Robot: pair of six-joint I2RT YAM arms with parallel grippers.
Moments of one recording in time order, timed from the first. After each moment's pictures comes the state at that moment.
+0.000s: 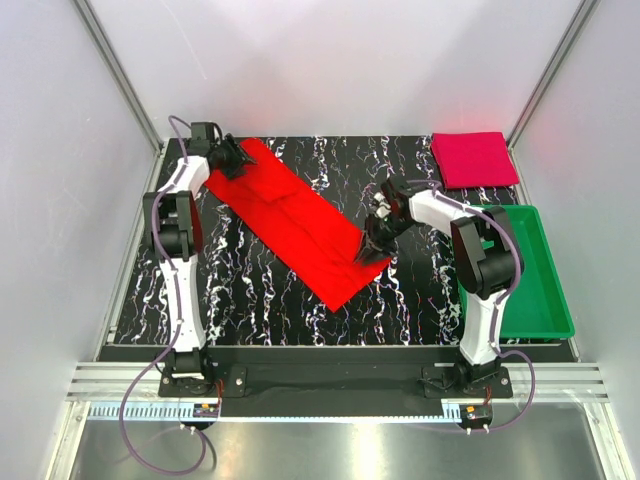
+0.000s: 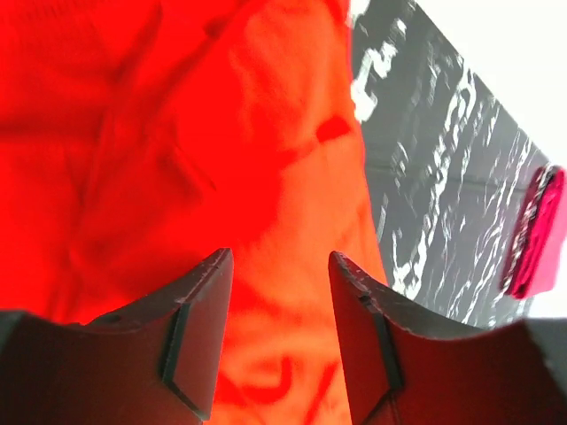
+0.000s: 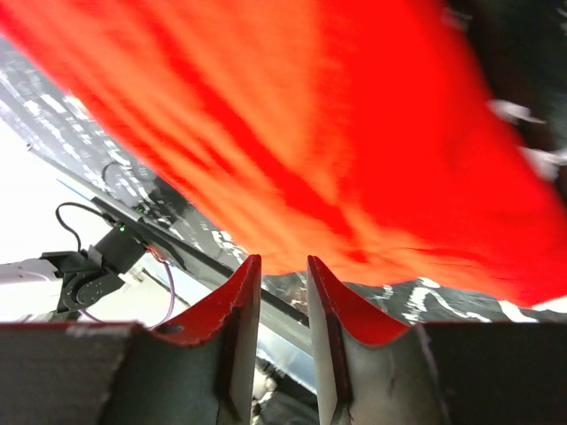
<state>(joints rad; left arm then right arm) 0.05 2.46 2.07 -0.36 0.40 -0.68 0.36 1.99 1.34 -0.73 -0.59 0.53</state>
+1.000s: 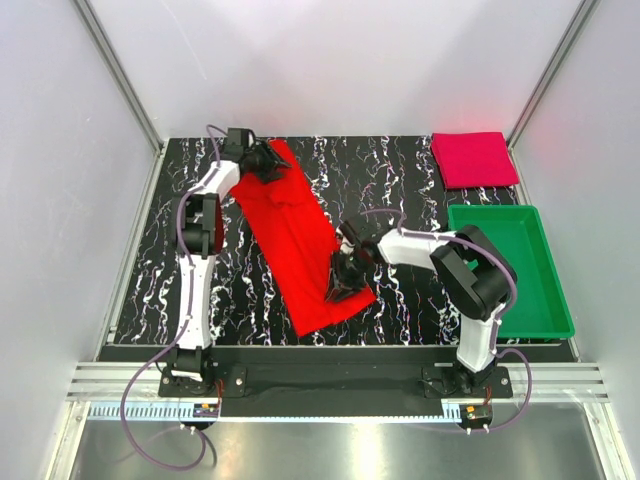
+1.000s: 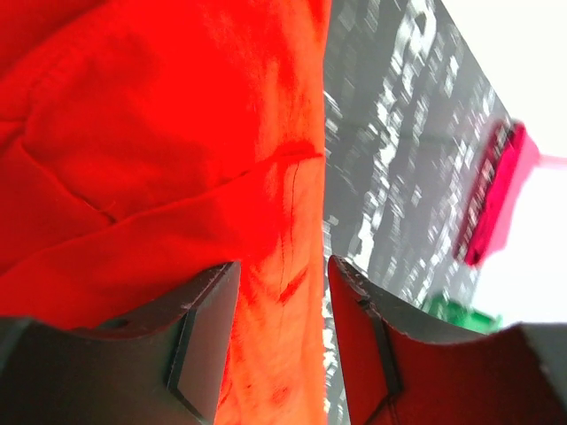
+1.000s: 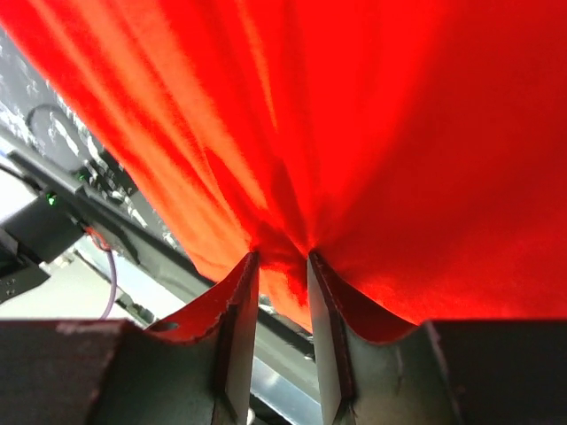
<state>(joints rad) -0.08 2.58 2.16 -0.31 0.46 -0.83 0.68 1.90 1.10 -0.43 -0.50 0.69</state>
